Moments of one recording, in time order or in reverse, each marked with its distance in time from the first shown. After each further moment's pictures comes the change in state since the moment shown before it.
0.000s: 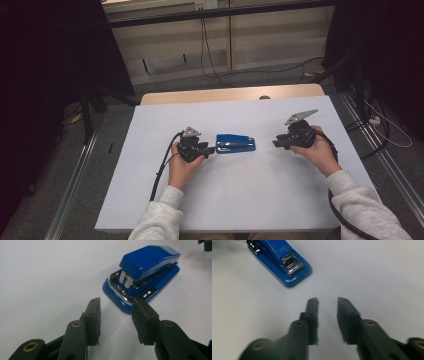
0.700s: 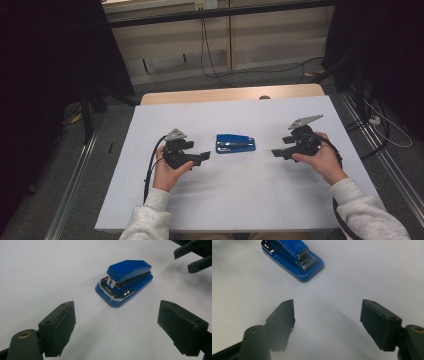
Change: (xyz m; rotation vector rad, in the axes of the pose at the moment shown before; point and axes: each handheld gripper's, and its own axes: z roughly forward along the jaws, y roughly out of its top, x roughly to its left) left arm 0.000 -0.007 -0.049 -0.080 -0.058 -0.026; right arm 0.016 -0.012 -0.013 -0.005 0.024 0.062
